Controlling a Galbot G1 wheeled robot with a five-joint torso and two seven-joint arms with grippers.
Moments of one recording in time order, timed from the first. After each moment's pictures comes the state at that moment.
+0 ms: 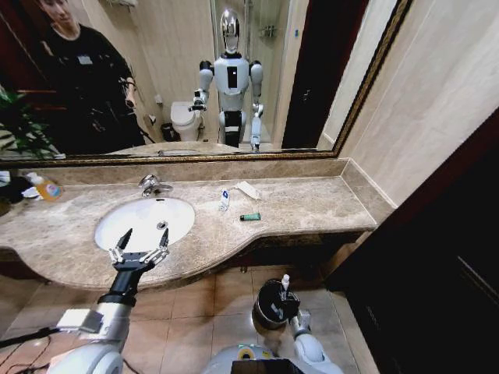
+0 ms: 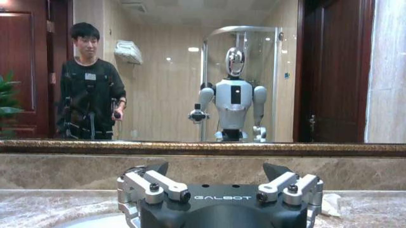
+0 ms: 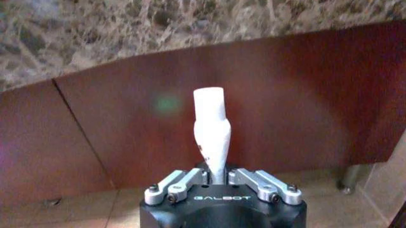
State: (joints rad) left arm 1.84 -1.36 -0.82 -2.47 -0.37 0.04 0.05; right arm -1.32 1.44 0.30 1.10 0.29 0.36 0.04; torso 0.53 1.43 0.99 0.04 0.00
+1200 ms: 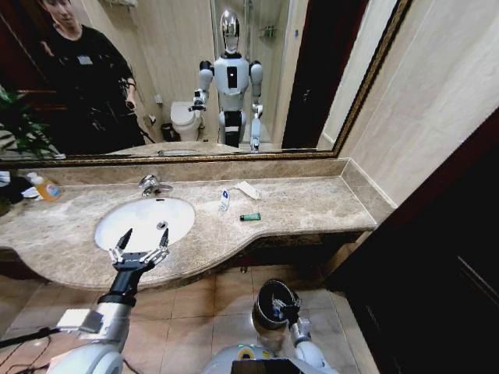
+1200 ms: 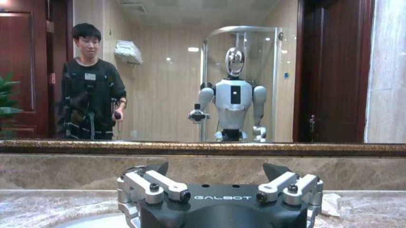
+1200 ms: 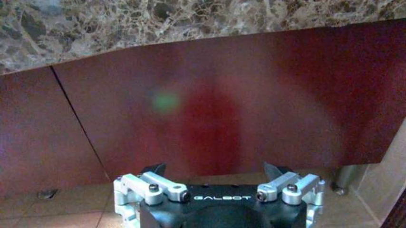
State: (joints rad) left arm 1.84 -1.36 -0.82 -2.47 -0.37 0.04 0.05; right arm -1.32 1.43 0.30 1.05 0.26 0.42 0.04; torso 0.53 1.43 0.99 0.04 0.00
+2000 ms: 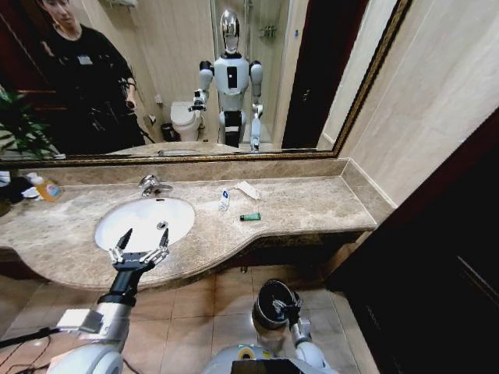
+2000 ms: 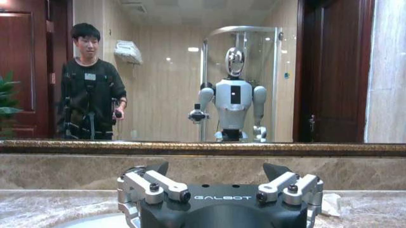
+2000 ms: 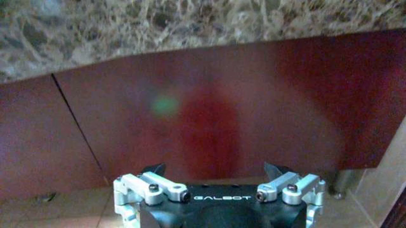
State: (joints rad) left arm 1.84 -1.36 -0.82 -2.47 -0.37 0.04 0.05; right arm -1.35 1.42 0.31 1.12 0.27 0.39 0.05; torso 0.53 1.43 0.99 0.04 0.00
